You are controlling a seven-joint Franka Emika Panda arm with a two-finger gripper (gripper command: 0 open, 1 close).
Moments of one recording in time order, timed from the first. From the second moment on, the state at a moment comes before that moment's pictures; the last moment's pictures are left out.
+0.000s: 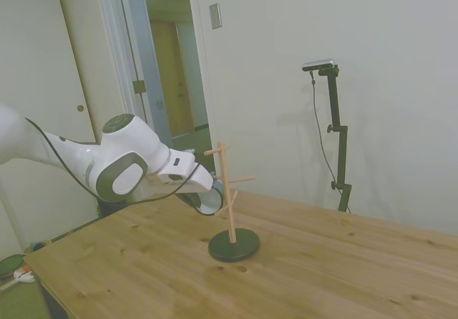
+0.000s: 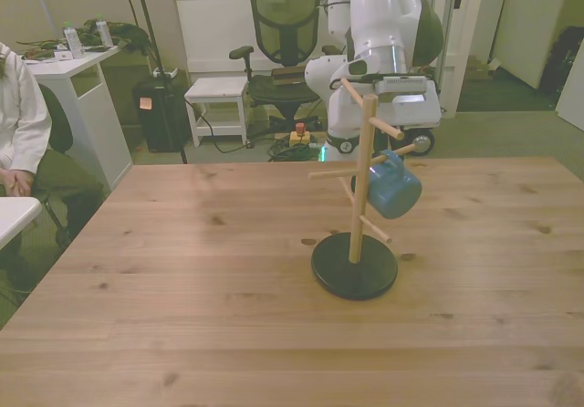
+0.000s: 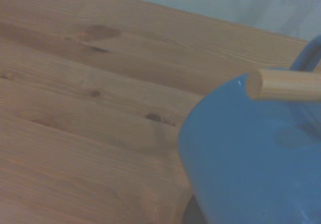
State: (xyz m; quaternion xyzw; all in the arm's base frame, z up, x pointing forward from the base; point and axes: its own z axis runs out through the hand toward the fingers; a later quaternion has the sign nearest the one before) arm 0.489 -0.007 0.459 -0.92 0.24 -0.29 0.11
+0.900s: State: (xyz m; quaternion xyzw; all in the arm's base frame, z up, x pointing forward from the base) arm 0.477 -0.009 0.462 -0.92 0.21 -0.29 0.17
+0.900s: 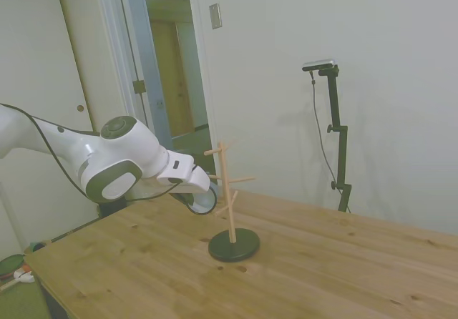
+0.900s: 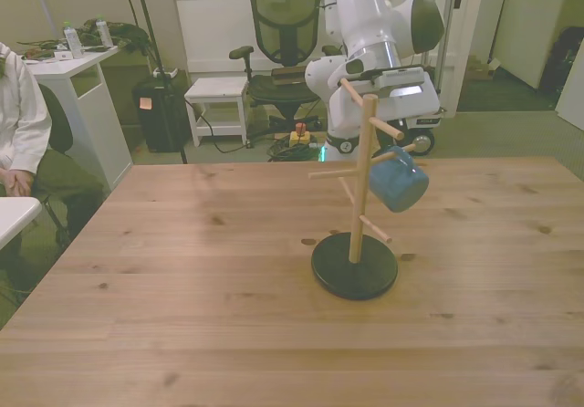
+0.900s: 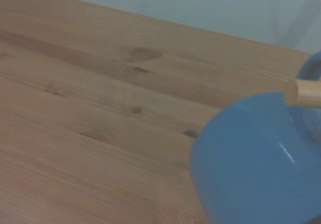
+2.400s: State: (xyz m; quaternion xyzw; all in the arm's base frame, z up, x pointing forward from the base) arm 0.471 0.024 0.486 -0.92 0.17 -0.31 0.19
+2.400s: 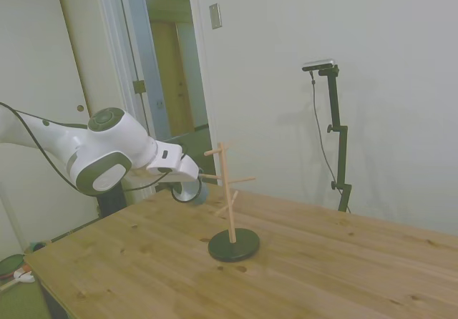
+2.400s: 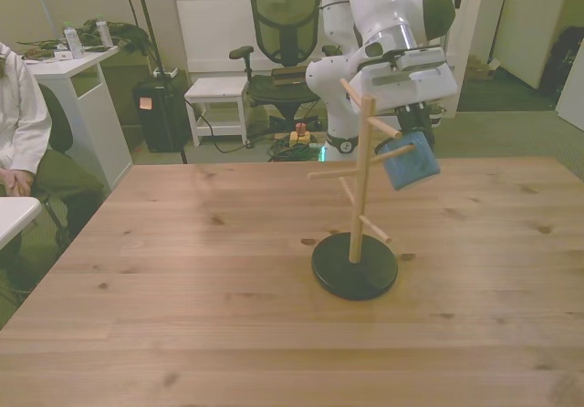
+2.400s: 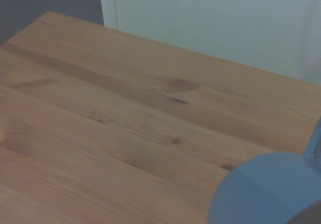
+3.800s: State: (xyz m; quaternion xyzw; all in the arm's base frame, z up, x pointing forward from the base) arm 0.517 0.164 0.434 -0.96 0.15 -0.19 0.13
